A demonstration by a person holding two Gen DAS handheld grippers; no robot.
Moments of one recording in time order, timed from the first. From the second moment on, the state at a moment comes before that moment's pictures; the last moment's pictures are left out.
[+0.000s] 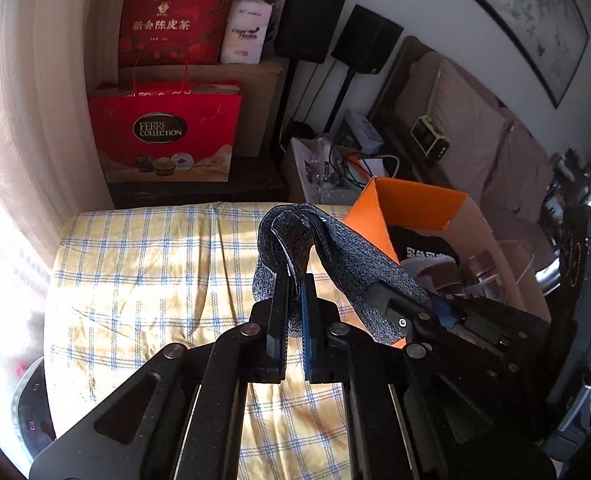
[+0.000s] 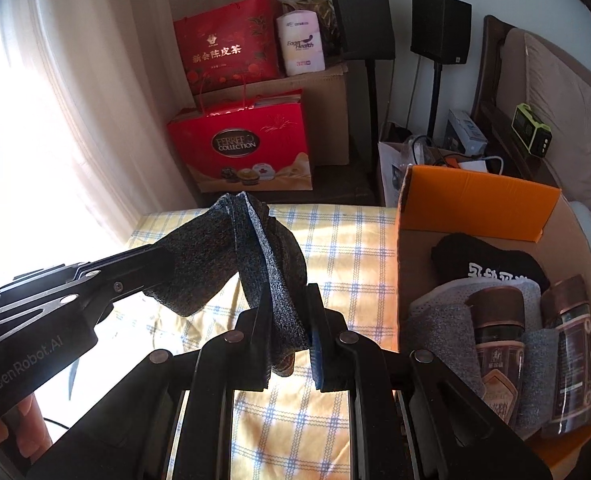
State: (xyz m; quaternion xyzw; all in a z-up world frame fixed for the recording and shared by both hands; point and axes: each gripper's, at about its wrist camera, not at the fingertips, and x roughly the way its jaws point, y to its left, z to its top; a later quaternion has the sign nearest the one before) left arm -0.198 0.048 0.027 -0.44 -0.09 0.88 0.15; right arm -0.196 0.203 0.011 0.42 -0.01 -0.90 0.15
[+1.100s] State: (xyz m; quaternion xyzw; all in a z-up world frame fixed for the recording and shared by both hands) left arm -0.244 0.228 0.009 -0.45 -0.02 0.86 0.22; right arm -0.241 0.376 0.005 0.42 -0.06 -0.90 0.02
